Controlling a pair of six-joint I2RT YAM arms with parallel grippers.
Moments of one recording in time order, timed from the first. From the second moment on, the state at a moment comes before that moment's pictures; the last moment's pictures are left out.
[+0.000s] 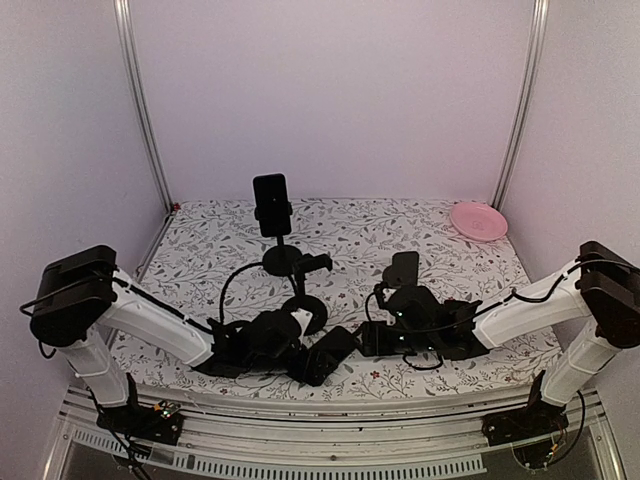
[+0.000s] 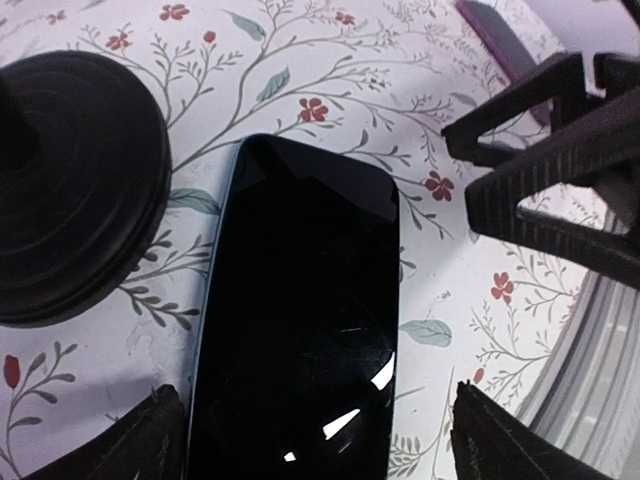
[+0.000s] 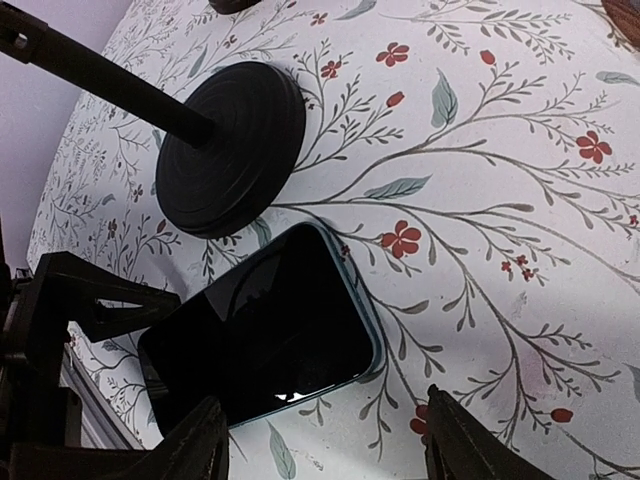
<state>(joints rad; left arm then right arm) -1.16 1.70 0.63 0.35 -0.11 -0.63 1.03 1.60 0.66 0.21 0.08 0.80</state>
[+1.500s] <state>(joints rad) -1.36 1.63 0.58 0.17 -0.45 -0.37 0.98 1.57 0.63 0.32 -0.14 0.71</state>
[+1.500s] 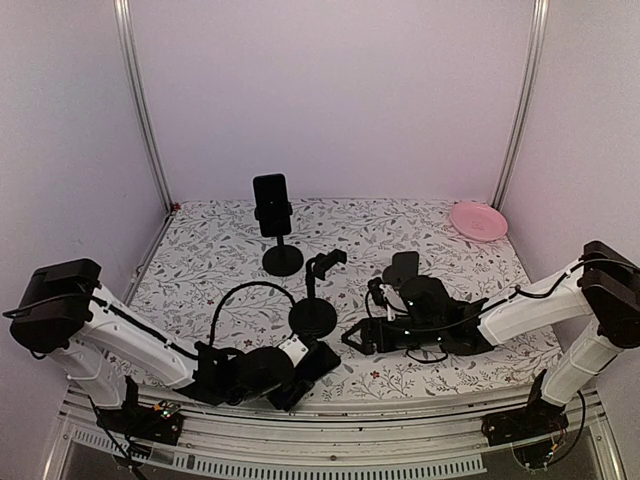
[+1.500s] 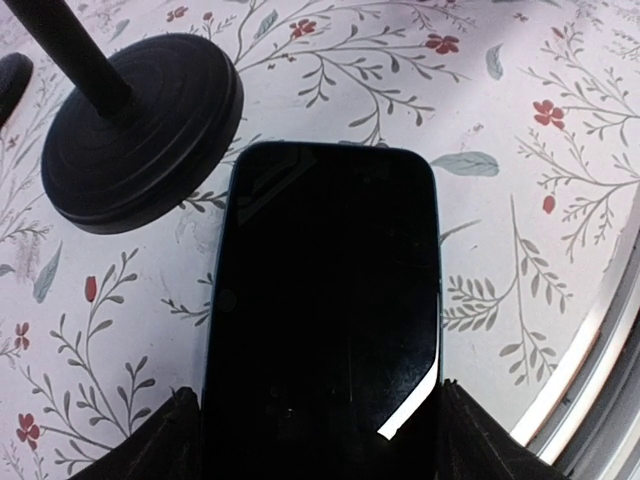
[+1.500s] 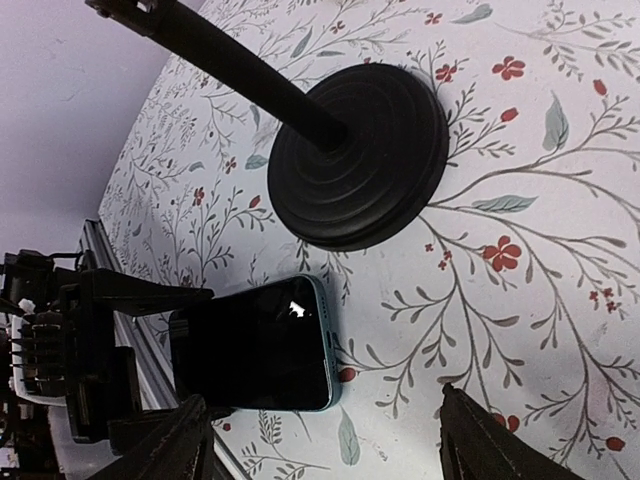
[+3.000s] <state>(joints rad) -1.41 1.56 0.54 0.34 -0.48 -0.14 0.92 1.88 0.54 1.00 -0.66 1.03</state>
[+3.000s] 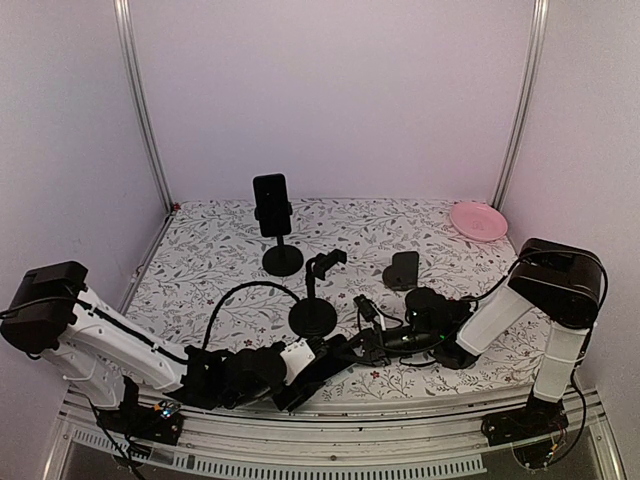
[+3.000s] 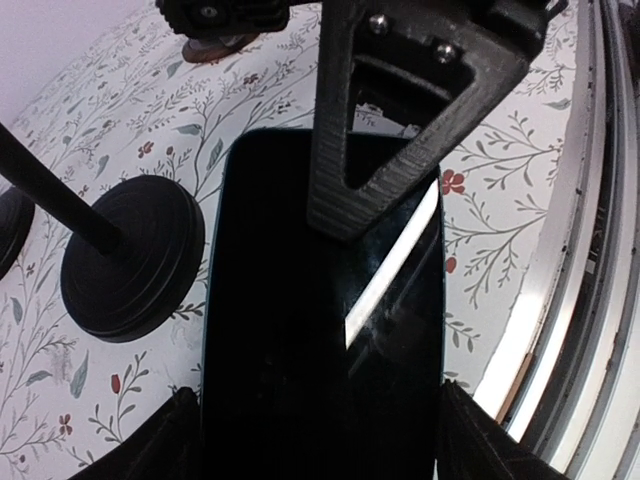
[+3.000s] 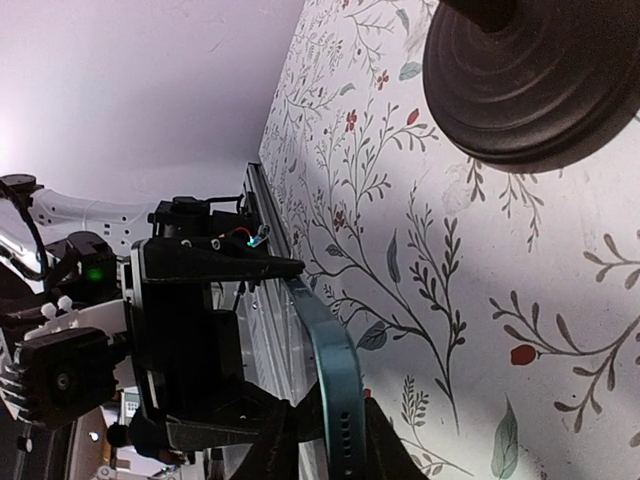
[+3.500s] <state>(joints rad) -1.42 1.32 0.45 0.40 -0.47 -0.20 0.92 1.77 0.44 1.11 -0.67 1.11</state>
